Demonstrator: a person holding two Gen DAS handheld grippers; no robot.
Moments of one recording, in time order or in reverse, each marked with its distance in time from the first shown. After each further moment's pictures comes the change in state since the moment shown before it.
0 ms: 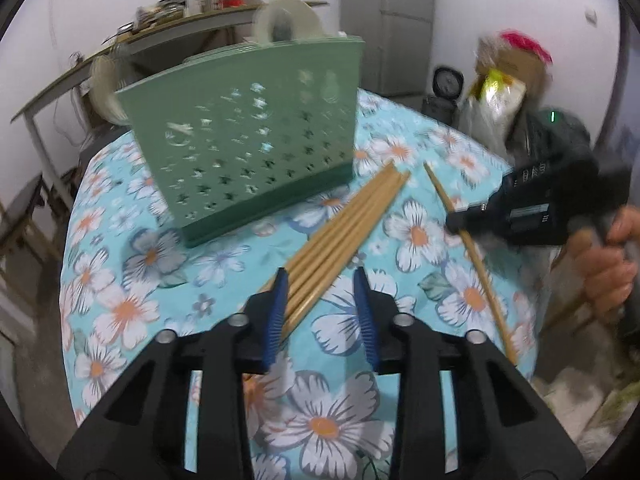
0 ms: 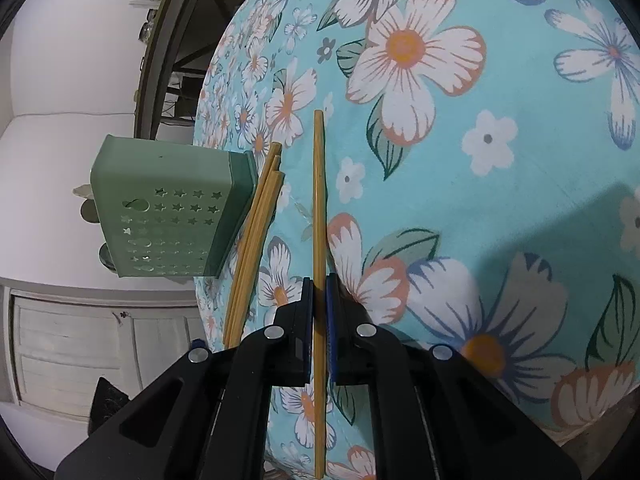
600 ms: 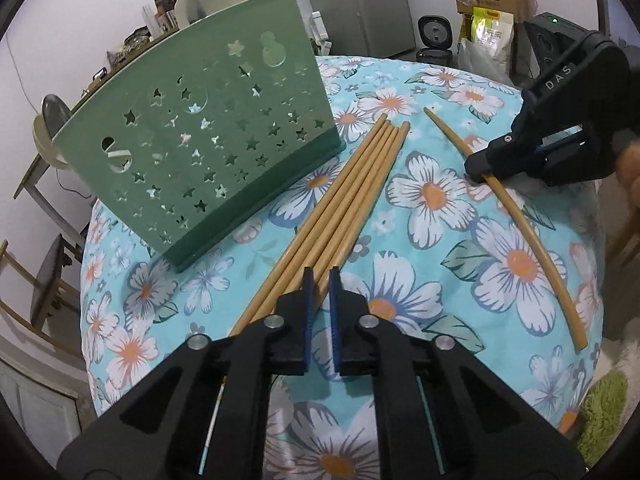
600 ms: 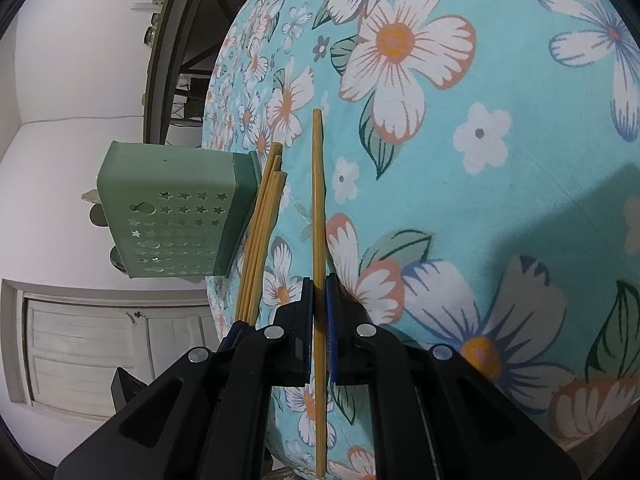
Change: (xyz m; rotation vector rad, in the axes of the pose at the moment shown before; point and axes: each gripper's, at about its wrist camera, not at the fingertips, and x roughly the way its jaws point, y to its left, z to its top) left arm 0.031 -0.025 -0.003 0.219 0.049 0.121; right arm -0.004 -0.013 0.003 0.016 0.012 0.053
